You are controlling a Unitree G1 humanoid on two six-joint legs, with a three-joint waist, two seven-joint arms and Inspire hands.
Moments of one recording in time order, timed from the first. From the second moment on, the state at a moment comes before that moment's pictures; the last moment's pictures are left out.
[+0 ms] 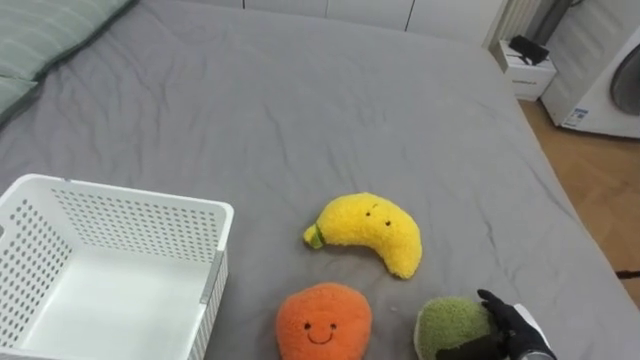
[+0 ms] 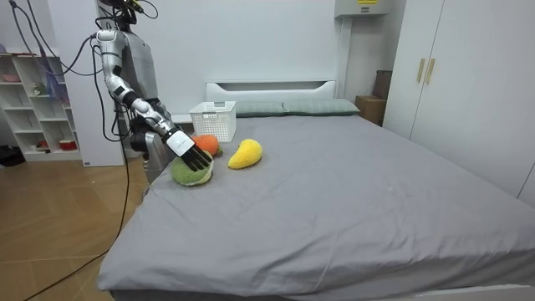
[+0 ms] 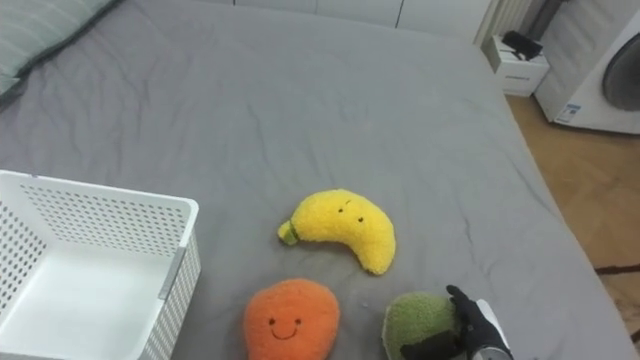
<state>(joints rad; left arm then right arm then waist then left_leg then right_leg) 0.28 0.18 0.15 0.94 0.26 0.15 0.25 0.04 -0.30 0.00 0.77 -0.16 0.08 0.03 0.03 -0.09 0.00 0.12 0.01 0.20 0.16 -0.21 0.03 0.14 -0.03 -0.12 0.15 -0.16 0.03</state>
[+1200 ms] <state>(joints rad) 0.28 0.18 0.13 0.93 0.25 0.14 0.24 0.05 -0.28 0.00 0.76 -0.35 0.04 -0.09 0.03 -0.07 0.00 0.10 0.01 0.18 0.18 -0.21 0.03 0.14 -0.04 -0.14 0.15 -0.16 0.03</state>
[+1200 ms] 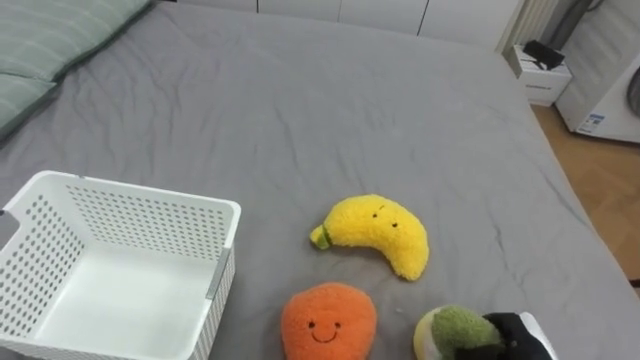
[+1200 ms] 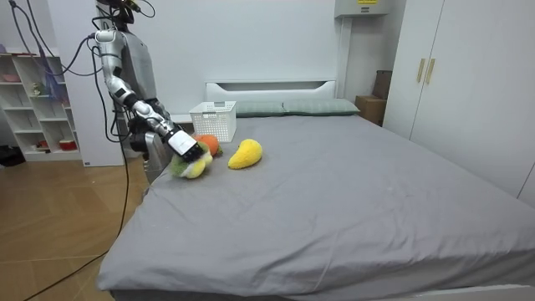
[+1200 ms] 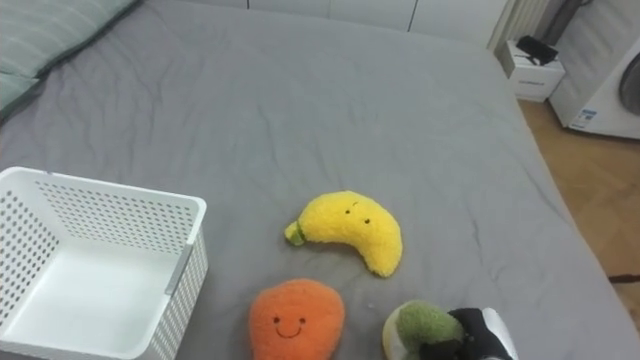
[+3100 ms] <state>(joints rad) 0.18 0.16 0.11 0.90 0.23 0.11 0.20 -0.50 -0.28 0.31 0.29 -0.35 0.13 0.06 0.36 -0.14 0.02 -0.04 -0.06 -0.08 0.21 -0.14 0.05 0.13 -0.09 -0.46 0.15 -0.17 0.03</state>
